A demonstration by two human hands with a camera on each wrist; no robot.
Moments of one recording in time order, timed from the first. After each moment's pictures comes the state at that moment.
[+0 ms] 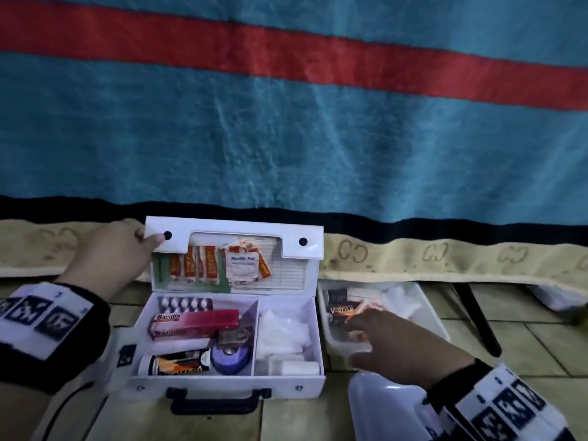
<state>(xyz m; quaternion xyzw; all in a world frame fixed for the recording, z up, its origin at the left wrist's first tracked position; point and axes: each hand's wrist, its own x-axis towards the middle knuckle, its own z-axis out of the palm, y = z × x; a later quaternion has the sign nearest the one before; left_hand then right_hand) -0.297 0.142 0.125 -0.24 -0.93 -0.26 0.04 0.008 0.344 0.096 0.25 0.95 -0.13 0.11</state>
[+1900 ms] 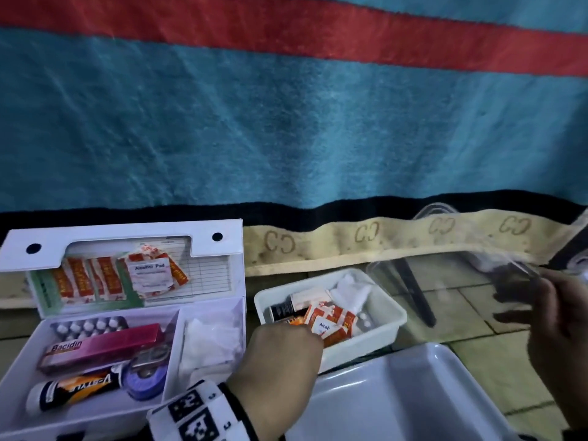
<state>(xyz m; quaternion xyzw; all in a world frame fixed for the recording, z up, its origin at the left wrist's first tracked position) -0.039 0.272 0.097 -0.66 -0.74 0.14 -0.05 0.196 0.422 0.103 0.44 0.71 -0.23 -0.50</state>
